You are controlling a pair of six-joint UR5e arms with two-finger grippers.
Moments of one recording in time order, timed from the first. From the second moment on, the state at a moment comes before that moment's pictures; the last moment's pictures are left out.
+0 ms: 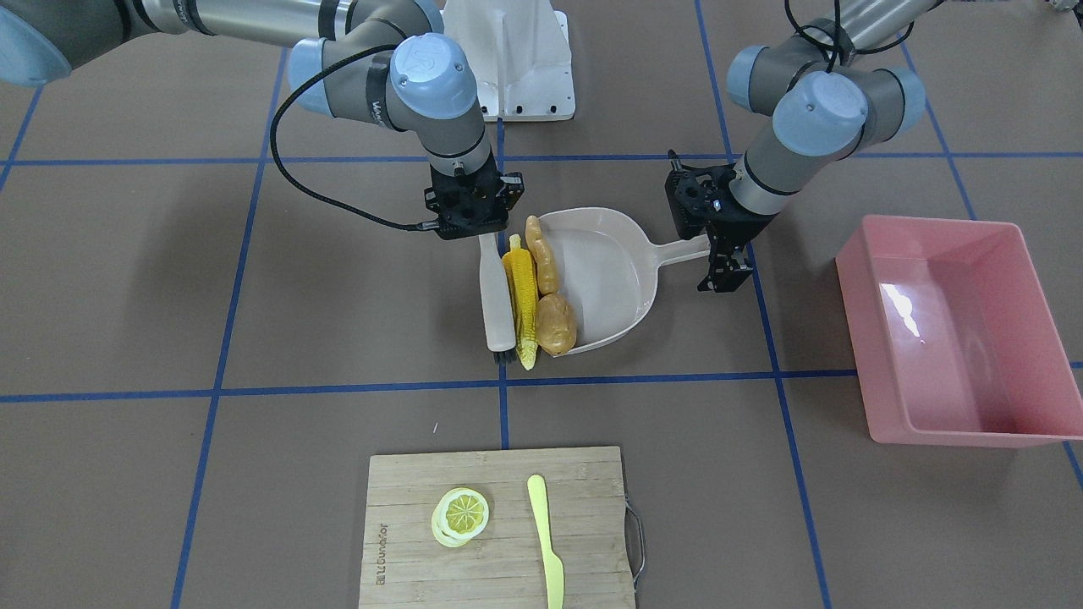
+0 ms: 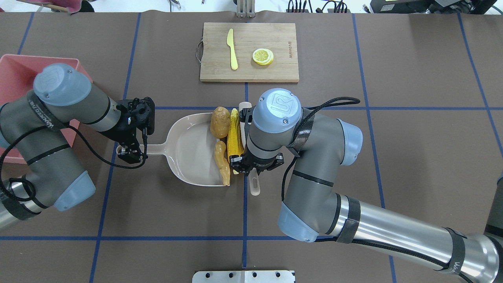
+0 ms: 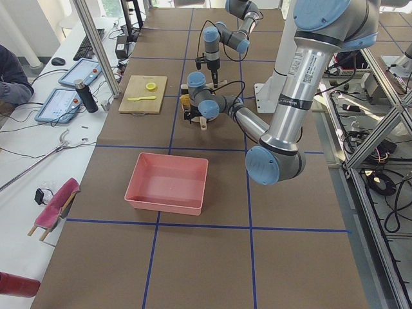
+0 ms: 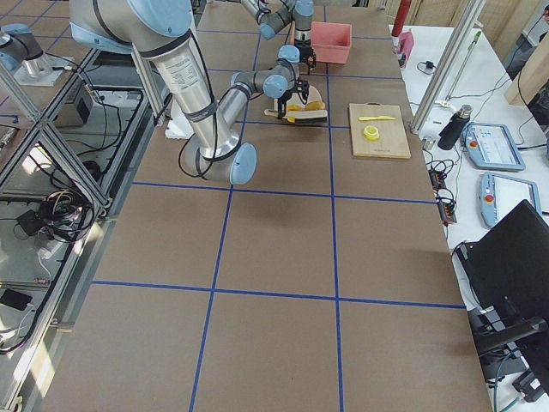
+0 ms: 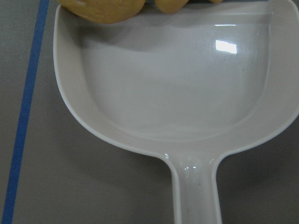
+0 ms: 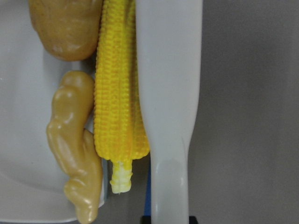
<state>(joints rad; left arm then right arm) -0.72 -1.90 -1.75 -1.87 -2.12 0.34 0.47 -0.84 1.62 -1.50 2.02 1.18</state>
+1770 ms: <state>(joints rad) -0.73 -1.90 -1.76 -1.86 -2.15 0.23 0.52 -0.89 1.65 -1.39 1.99 1.22</state>
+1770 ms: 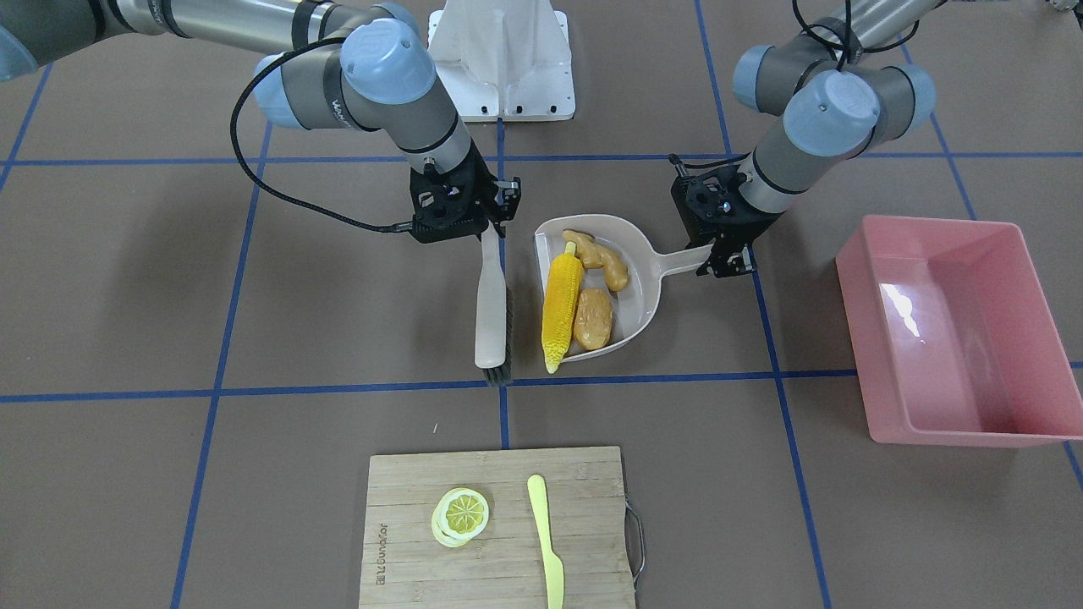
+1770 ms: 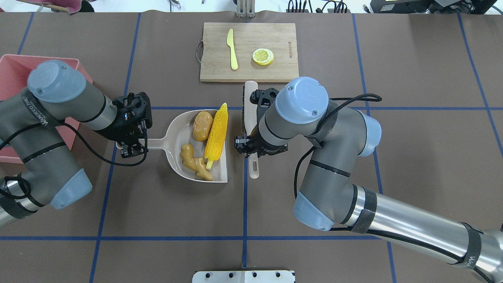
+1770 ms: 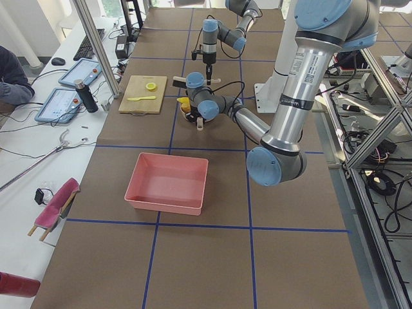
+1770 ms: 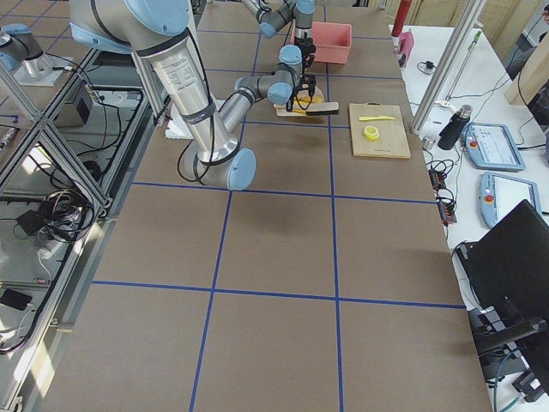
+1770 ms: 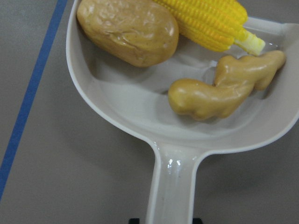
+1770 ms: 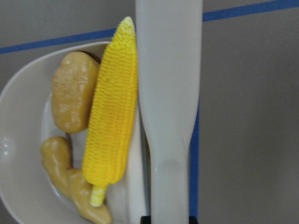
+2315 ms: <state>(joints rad) -0.73 -1.90 -1.76 -1.87 -2.15 0.23 0.51 -0.77 1.47 -1.47 1.94 1.11</state>
